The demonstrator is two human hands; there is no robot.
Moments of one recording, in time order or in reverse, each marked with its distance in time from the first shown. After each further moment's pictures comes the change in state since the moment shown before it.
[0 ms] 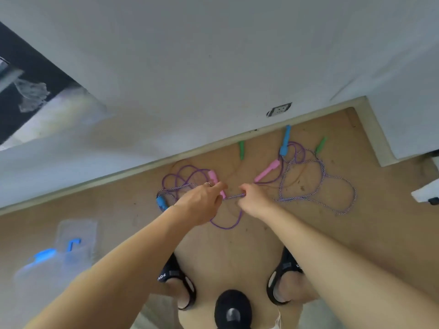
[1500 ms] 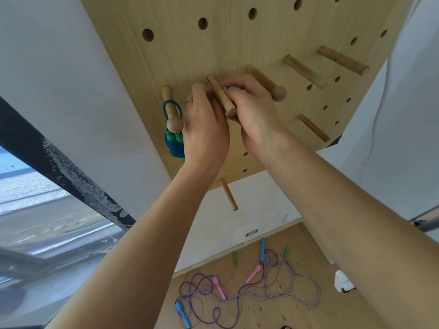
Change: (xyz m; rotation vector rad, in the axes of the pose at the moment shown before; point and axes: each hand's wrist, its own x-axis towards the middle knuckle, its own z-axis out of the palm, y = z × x) left_hand -0.272 0.364 -0.637 -0.498 1.276 0.118; right_hand -0.521 -0.386 -0.479 0.966 0.549 -0.887
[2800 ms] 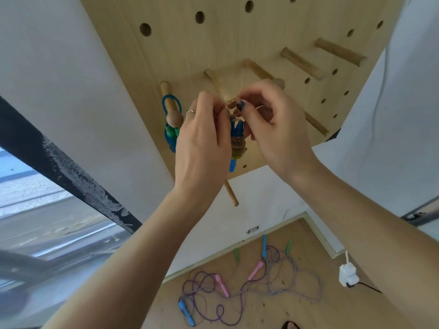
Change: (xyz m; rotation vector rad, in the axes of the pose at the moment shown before) left_hand -0.044 0.004 -0.033 -0.048 -0.062 0.239; right_hand -0.052 0.006 -0.039 -0.451 -0.022 -0.545
